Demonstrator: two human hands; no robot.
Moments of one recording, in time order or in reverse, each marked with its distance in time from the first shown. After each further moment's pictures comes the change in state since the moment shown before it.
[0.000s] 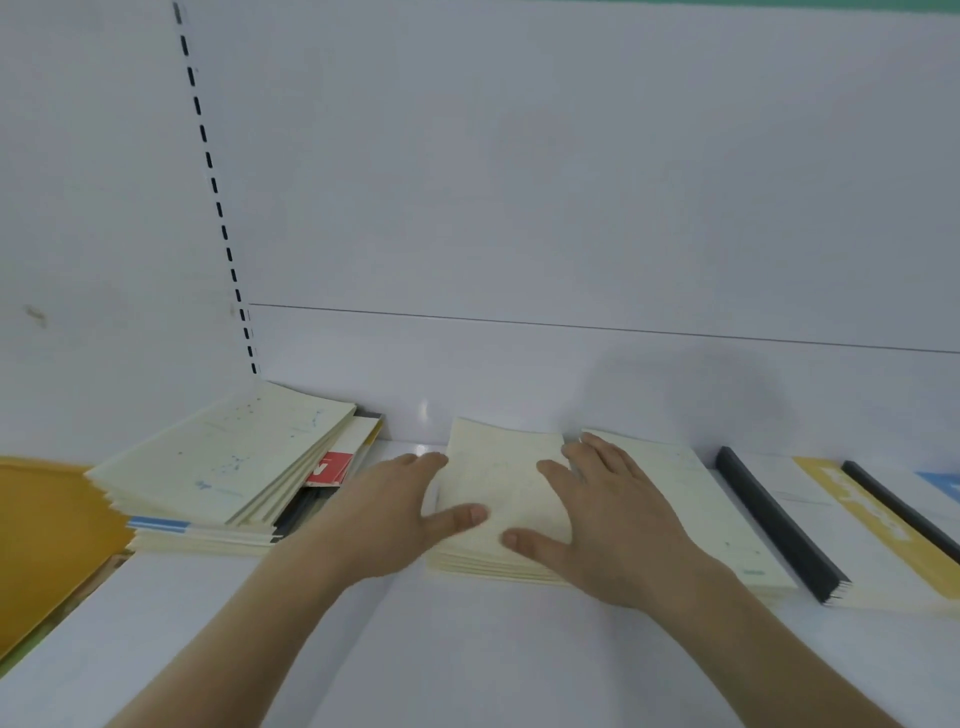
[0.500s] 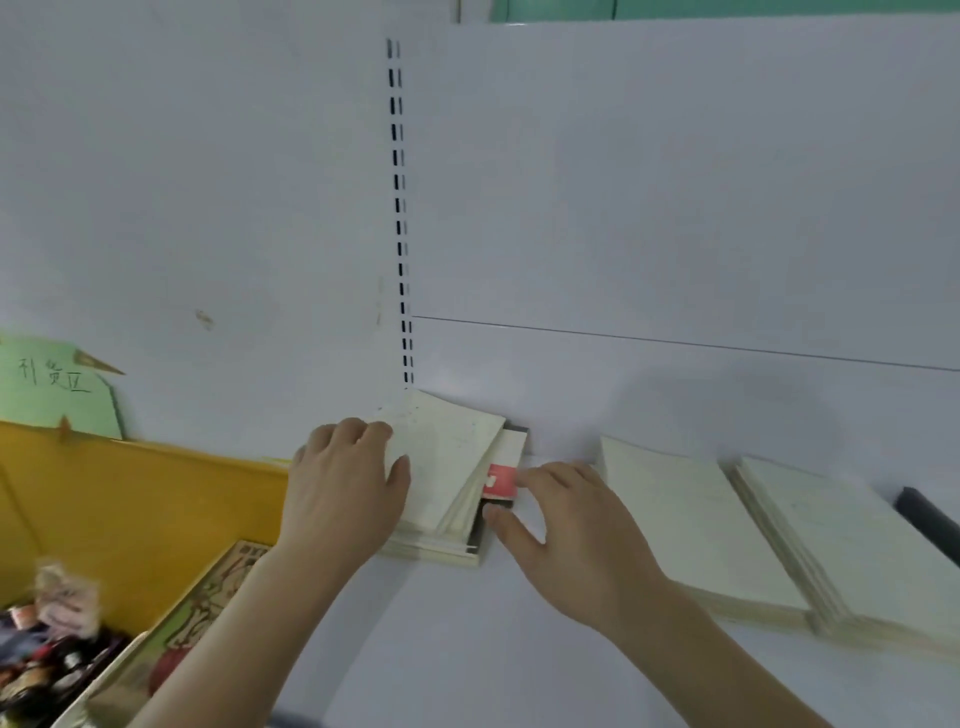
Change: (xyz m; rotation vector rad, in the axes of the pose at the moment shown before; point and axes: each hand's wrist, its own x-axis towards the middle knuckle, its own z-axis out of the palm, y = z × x) left_hand -0.049 -0.159 -0.061 0.189 0.471 -0.306; right_hand 0.060 -0.177 0.025 0.325 0.253 -0.103
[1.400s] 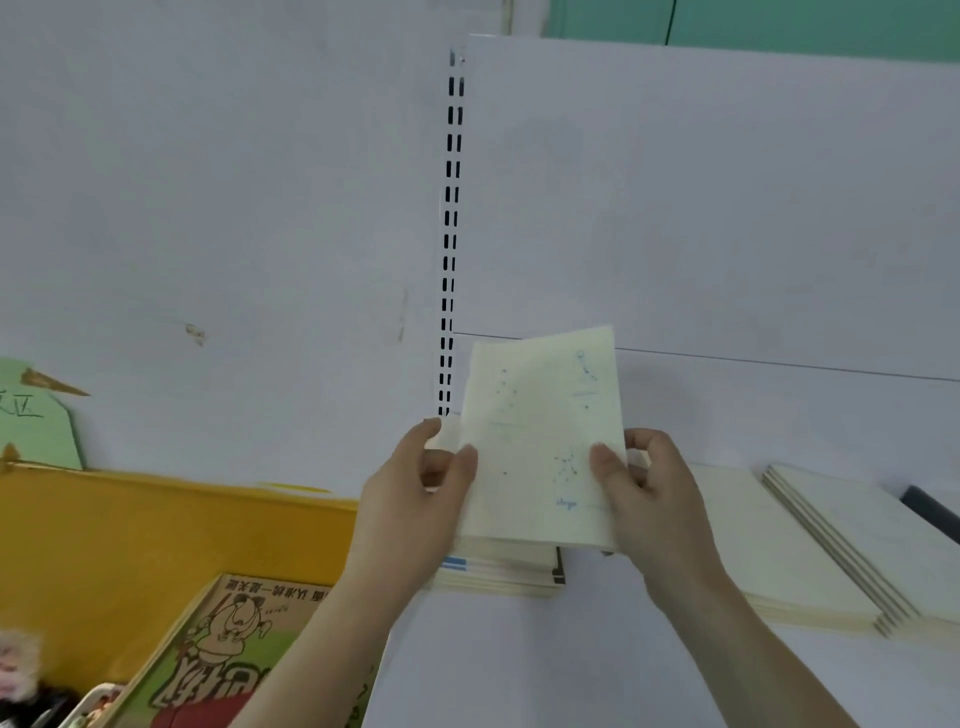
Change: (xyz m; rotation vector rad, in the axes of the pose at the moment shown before) left_hand 0.014 -0.036 -0.007 -0.983 -0.141 -0.091; right_hand 0.038 -0.056 0.001 0.764 0.360 0.573
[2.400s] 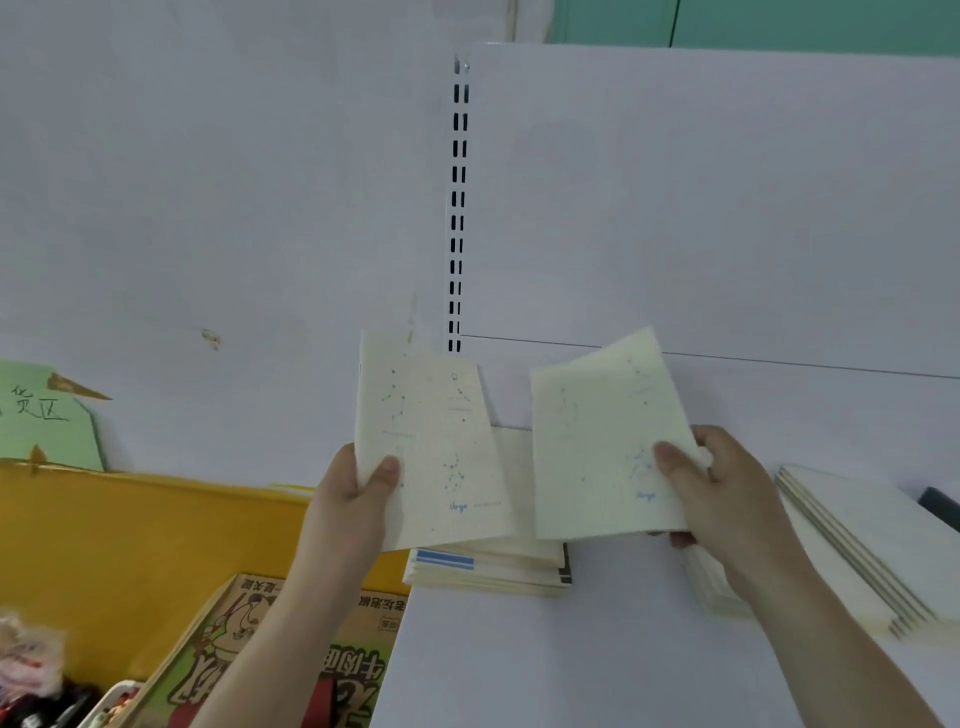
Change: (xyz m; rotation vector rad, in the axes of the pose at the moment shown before) left_hand 0.007 -0.033 -0.034 -0.277 0.116 -0.134; right_hand 0.019 0.001 -0.046 -0.143 -0.013 0.021
